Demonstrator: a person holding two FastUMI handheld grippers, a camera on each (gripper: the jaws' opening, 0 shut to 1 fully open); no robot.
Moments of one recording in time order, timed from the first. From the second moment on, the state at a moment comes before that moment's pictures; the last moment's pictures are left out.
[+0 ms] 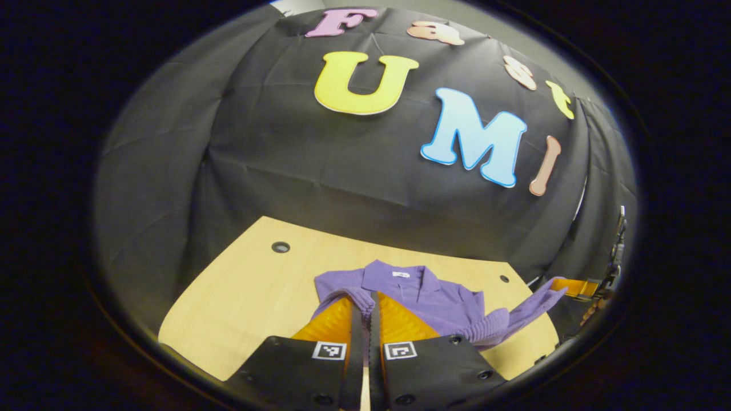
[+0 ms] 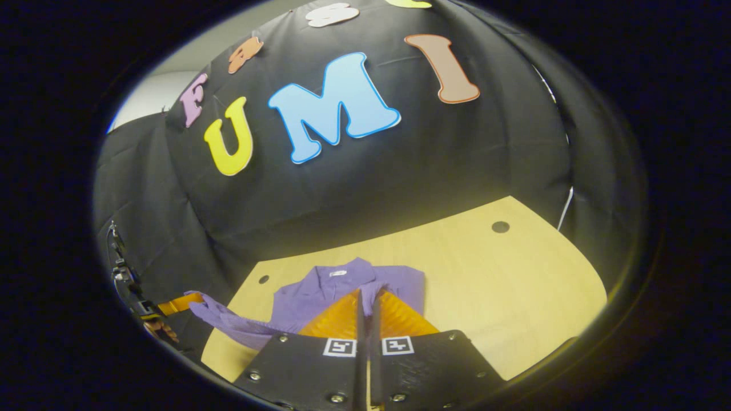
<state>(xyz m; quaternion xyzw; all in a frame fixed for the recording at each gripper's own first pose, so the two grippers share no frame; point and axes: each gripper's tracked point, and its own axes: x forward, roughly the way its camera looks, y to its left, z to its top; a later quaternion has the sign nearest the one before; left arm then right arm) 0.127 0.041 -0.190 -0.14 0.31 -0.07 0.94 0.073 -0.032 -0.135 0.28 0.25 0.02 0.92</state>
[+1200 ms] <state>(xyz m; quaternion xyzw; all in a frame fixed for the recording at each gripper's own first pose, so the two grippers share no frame) 0.342 0.020 -0.402 -0.08 0.35 -0.12 0.93 0.275 -0.028 -0.320 0.27 0.39 -0.09 0.87</state>
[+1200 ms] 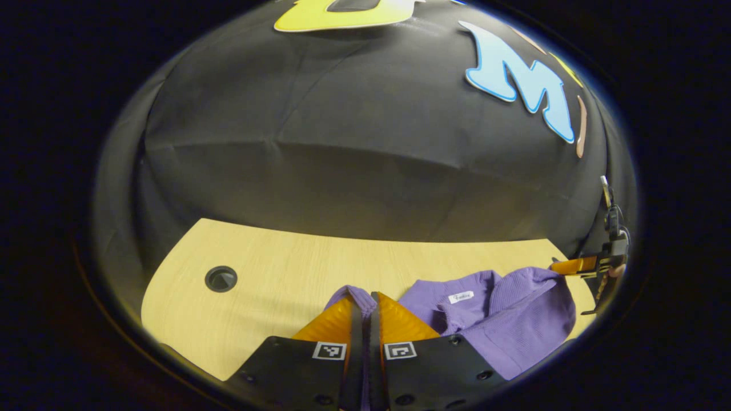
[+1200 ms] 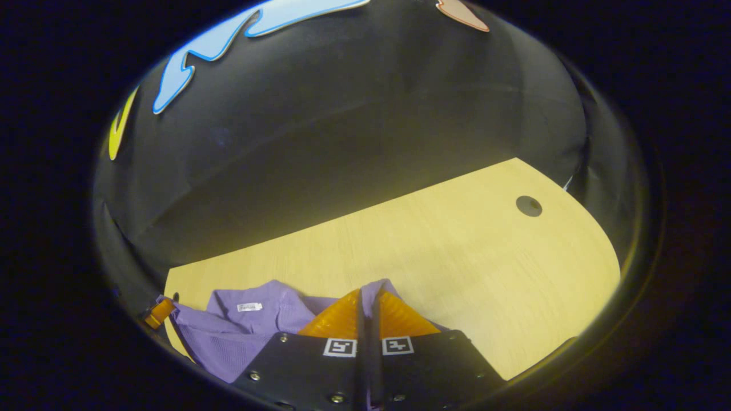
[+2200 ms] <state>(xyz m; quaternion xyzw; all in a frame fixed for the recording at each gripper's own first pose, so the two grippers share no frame) 0.343 0.022 -0.360 -0.06 0.30 -0.07 0.95 0.266 -0.047 -0.232 0.18 0.31 -0.10 0.93</state>
